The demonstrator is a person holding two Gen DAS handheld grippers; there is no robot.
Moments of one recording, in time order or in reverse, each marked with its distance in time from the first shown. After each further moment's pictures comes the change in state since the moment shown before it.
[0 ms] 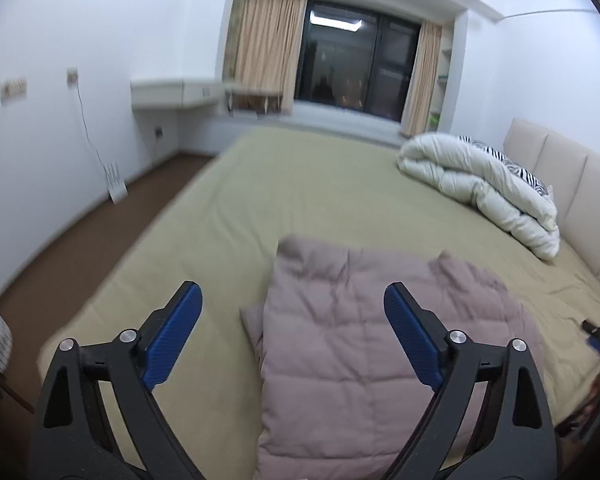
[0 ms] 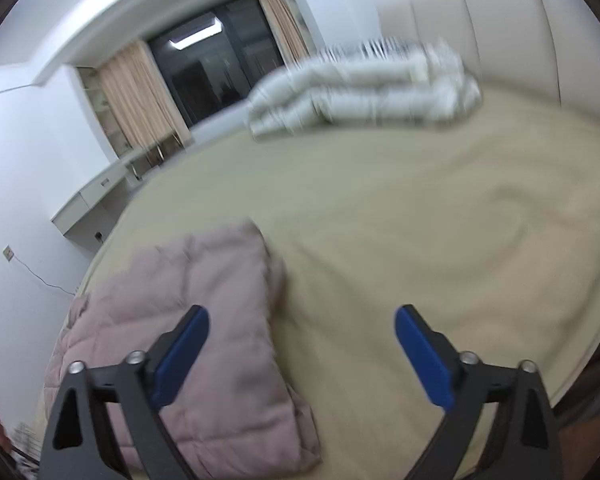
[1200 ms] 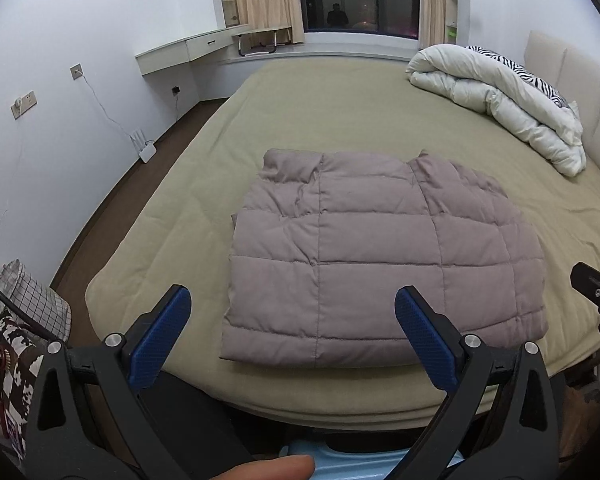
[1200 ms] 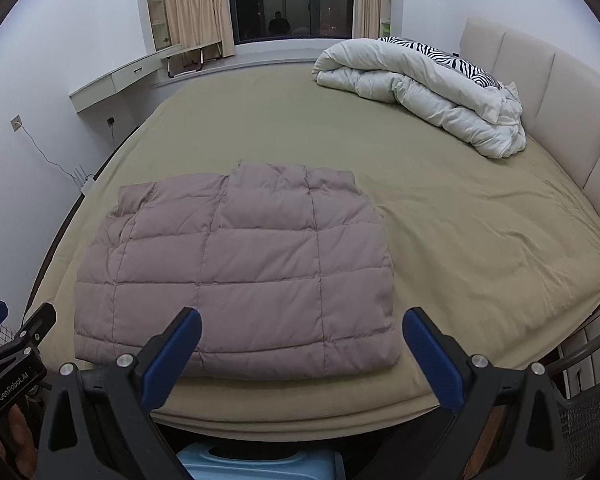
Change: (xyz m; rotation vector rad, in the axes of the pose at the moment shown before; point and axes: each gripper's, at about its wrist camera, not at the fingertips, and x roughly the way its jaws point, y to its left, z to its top) left arm -0.039 -0.072 -0.044 0.108 0.346 0.136; right arm -0.039 0.192 -0.010 -0.315 0.300 -0.085
